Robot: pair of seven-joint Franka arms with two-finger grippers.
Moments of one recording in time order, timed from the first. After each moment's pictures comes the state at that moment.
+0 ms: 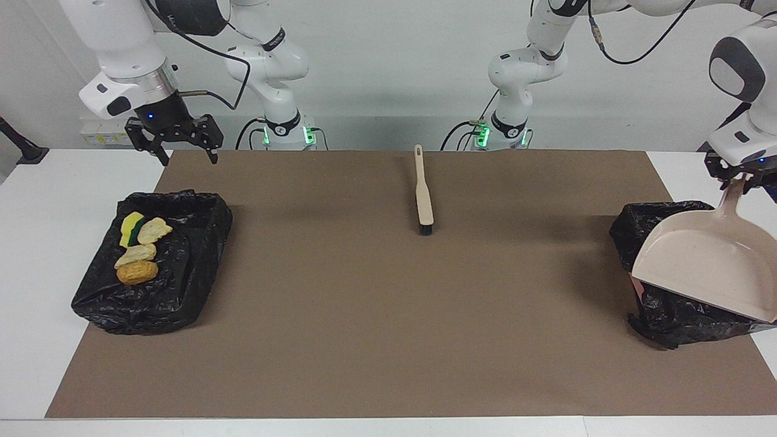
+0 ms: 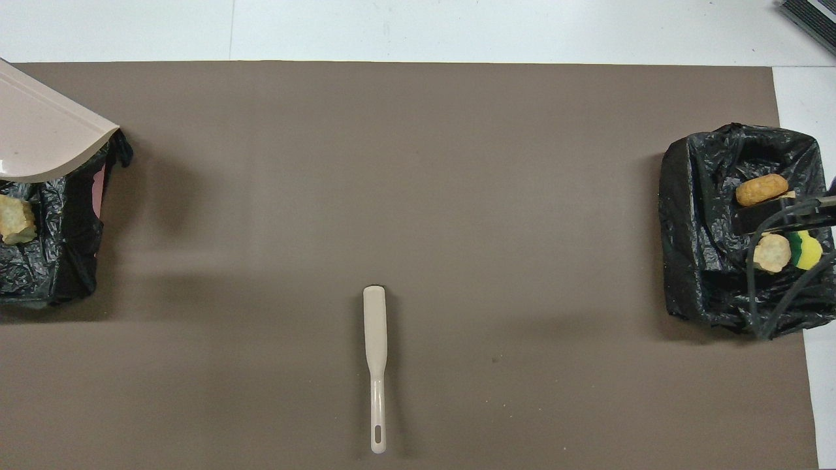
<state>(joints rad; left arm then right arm) 0.19 0.18 -0.08 -1.42 0.33 1.58 0.59 0.05 -0.03 -0.09 -1.60 -0.03 1.57 -0.10</state>
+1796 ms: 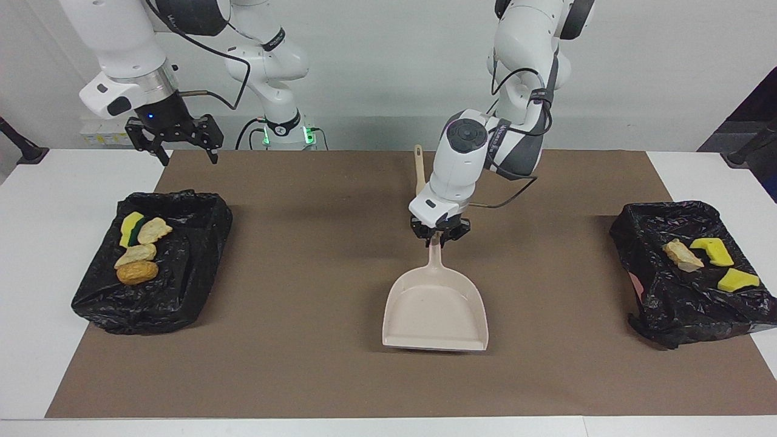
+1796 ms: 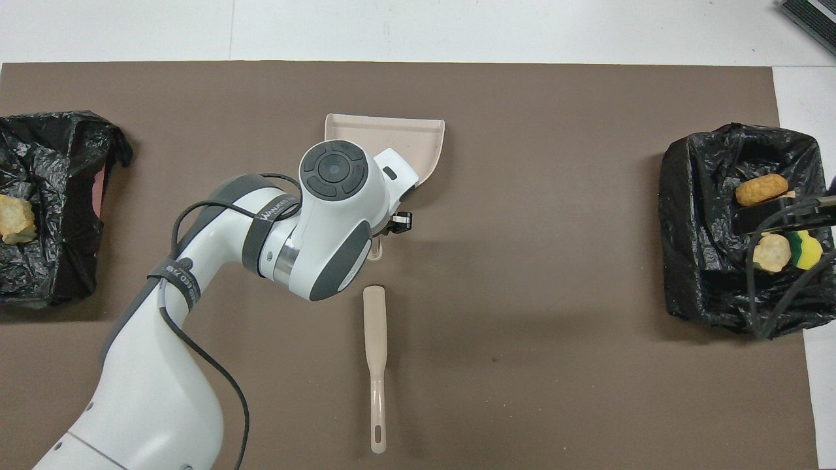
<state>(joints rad) -0.51 0.45 -0.09 -1.65 -0.01 2.13 -0.46 0.05 -0.03 -0.09 -1.60 -0.03 1.57 -0.10</state>
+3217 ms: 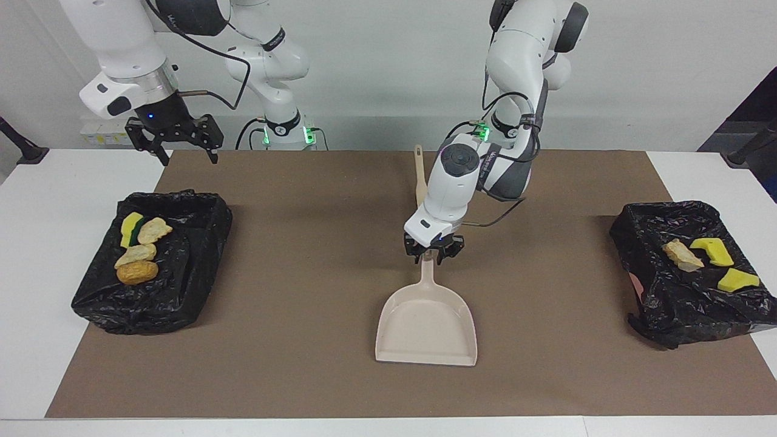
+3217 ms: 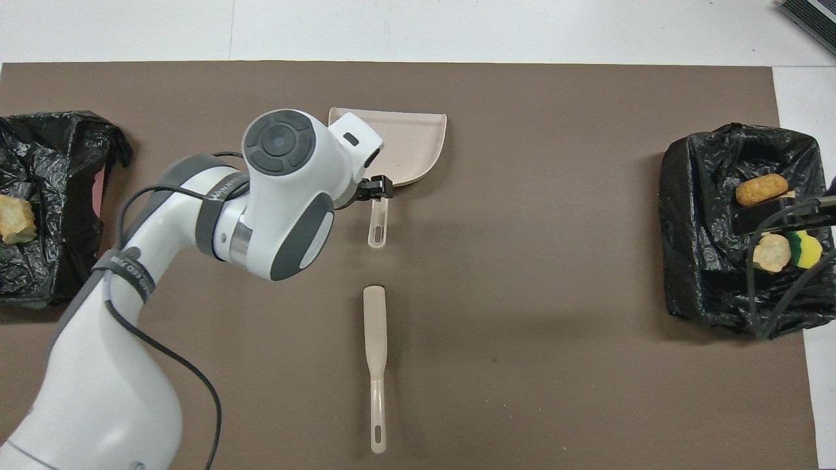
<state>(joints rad) -0.44 0.40 -0.05 -1.61 -0.02 2.13 -0.48 0.05 -0.03 -0.09 -1.60 -0.03 1.57 -0.10</state>
